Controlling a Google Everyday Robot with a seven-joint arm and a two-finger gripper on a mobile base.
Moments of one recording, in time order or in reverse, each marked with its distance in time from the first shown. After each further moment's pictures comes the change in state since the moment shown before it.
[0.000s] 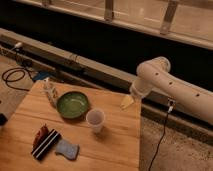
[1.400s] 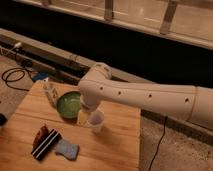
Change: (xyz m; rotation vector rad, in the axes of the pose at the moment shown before) arm -0.080 0.232 0.001 -0.025 -0.044 -0.498
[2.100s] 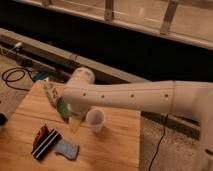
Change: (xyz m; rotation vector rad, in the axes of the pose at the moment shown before) arm -0.030 0.048 0.025 -0.008 0.075 -0.157
